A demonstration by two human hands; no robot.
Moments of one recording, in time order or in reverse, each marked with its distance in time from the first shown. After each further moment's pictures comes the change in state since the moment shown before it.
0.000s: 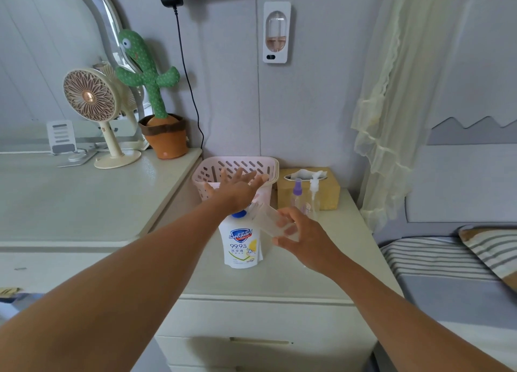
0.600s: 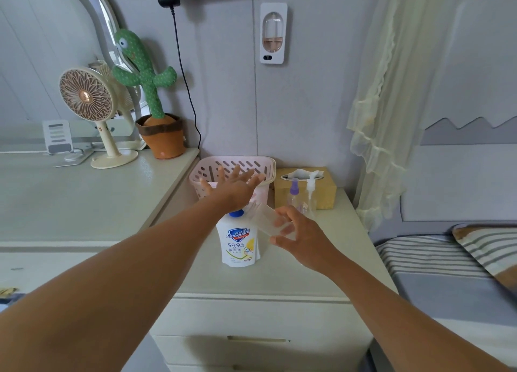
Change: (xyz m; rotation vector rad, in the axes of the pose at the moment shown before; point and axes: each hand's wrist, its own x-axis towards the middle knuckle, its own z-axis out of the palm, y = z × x) left_hand 0.010 -0.004 0.005 0.017 0.023 -0.034; right_hand -0.002 0.001 -0.002 -0.006 0.006 -0.006
